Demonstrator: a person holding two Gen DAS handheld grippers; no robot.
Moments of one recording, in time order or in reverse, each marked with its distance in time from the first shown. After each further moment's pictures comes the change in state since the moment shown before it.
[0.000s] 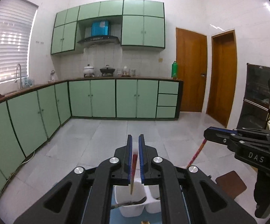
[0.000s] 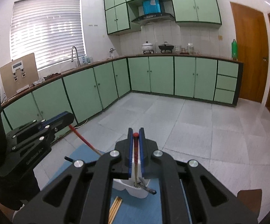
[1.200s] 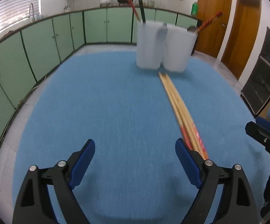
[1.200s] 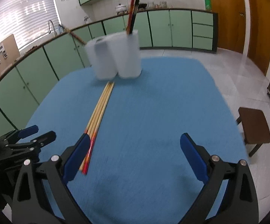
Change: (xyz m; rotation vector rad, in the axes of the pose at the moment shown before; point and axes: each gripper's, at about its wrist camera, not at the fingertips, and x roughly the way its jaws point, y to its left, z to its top) left arm -0.075 0.010 -0.272 -0.115 0.530 0.089; right arm -0.053 0.046 -0.293 0.172 0.267 -0.140
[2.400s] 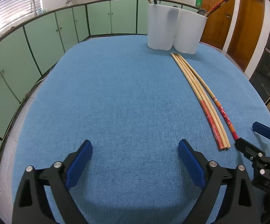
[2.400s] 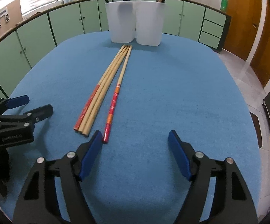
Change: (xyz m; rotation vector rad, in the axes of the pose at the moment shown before) left arm 0.009 0.019 -0.021 0.009 0.053 0.052; right arm 0.021 0.041 -0.031 -0.164 0.129 -0.067
